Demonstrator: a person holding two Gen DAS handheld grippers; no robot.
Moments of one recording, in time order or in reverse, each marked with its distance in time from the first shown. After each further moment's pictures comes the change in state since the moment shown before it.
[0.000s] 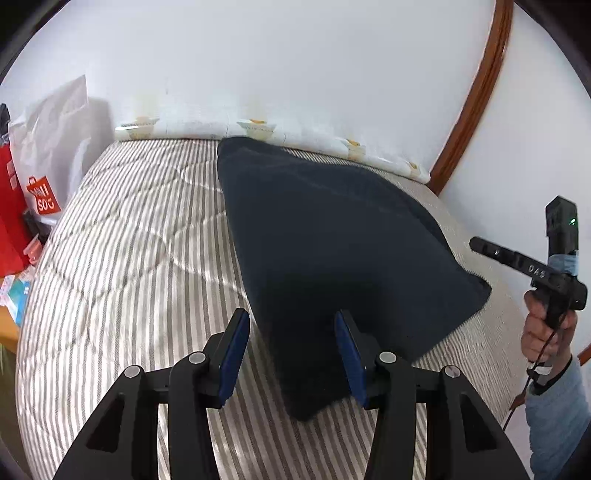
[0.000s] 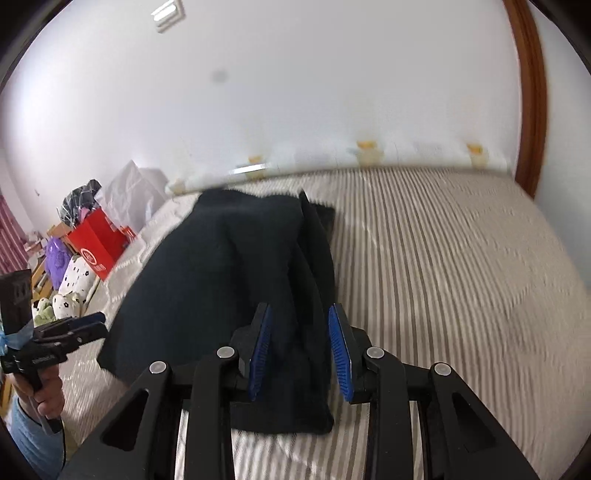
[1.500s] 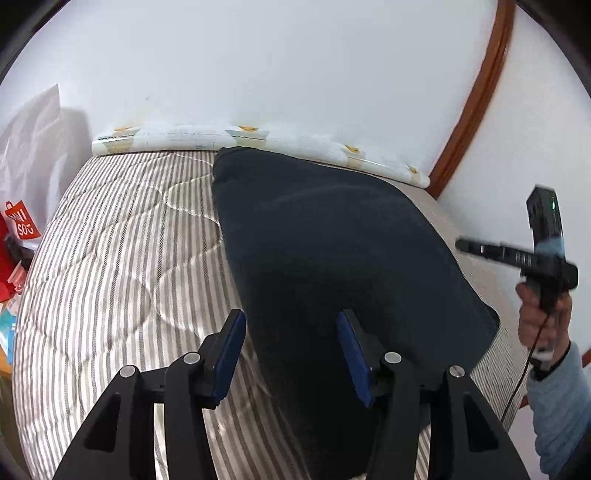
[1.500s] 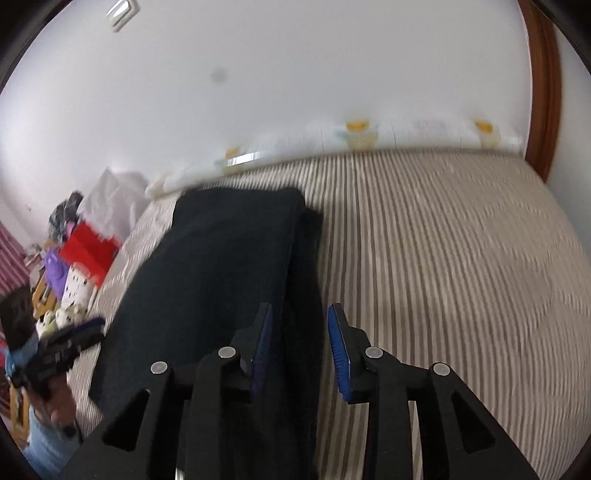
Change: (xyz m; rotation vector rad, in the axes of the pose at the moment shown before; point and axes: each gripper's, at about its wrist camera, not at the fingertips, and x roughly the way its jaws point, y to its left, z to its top) left arm 0.026 0.001 0.030 0.033 0.012 -0.040; right arm 0.041 -0.026 0.033 0.095 0.133 0.016
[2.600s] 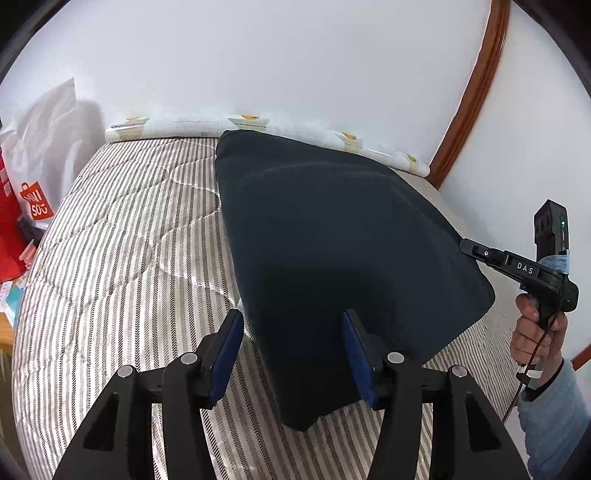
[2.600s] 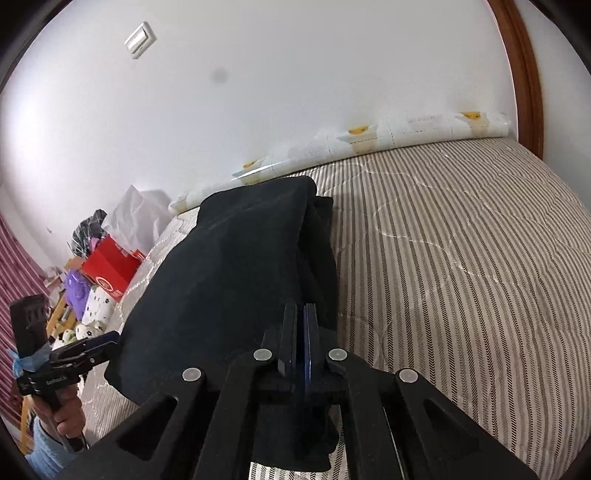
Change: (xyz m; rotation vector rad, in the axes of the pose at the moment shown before) left arm -0.019 -0.019 -0.034 -0.014 0.011 0.049; right arm -0.014 -0.007 -0.046 0.047 -0.137 0.087
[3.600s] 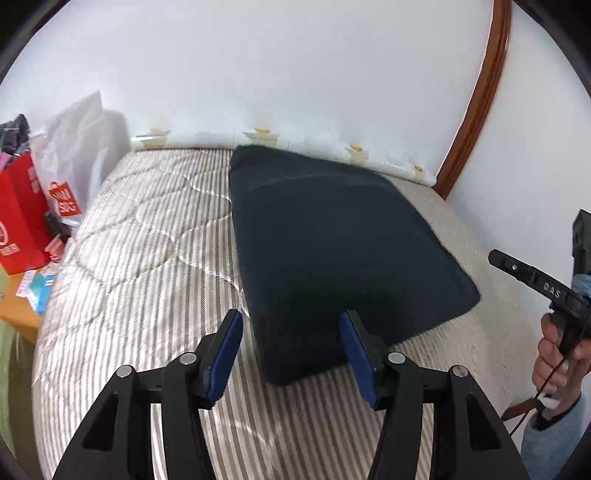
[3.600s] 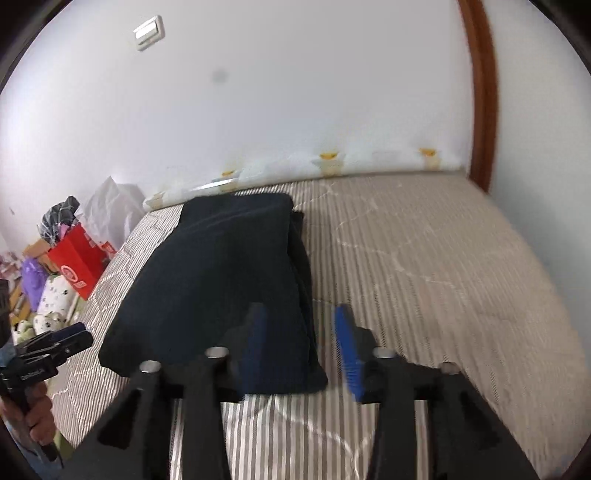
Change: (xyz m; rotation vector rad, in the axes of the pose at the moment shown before) left arm -0.052 -0.023 -0.015 -0.032 -0.048 0.077; right arm -0.080 0.051 -0.020 -0.084 -0.078 -0.251
